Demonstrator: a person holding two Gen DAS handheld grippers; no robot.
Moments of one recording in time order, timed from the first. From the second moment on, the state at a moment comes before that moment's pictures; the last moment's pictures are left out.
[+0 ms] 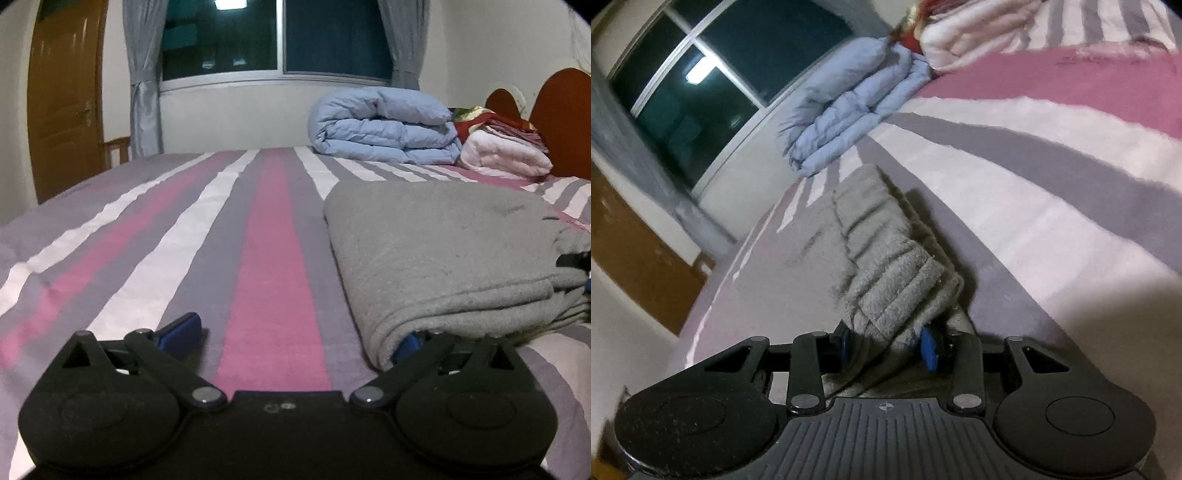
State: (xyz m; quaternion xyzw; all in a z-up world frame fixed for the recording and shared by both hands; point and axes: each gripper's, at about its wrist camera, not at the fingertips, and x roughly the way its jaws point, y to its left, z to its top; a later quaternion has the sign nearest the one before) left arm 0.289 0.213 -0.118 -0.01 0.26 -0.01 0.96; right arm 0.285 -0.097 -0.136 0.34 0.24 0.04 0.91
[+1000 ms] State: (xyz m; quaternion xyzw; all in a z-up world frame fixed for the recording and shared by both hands) left arm 0.357 0.216 -0.107 -0.03 0.32 -0.08 0.94; right arm 0.301 -0.084 -0.105 0.15 0.25 -0.01 0.96
